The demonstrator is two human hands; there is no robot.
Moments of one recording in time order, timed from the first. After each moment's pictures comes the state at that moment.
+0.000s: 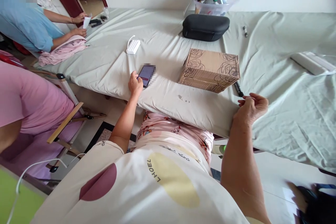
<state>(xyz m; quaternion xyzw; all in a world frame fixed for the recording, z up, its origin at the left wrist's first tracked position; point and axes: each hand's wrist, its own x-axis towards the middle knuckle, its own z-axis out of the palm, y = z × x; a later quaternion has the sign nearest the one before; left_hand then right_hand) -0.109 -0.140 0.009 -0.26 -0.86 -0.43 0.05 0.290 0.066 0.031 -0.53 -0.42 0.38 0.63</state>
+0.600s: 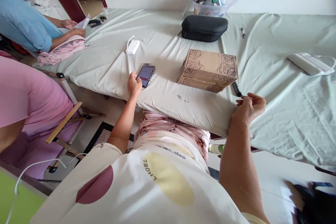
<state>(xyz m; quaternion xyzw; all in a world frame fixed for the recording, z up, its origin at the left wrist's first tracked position) -0.097 -0.145 0.021 -0.23 -0.83 -0.51 0.06 0.288 0.063 0.034 -0.54 -0.43 0.38 0.62</state>
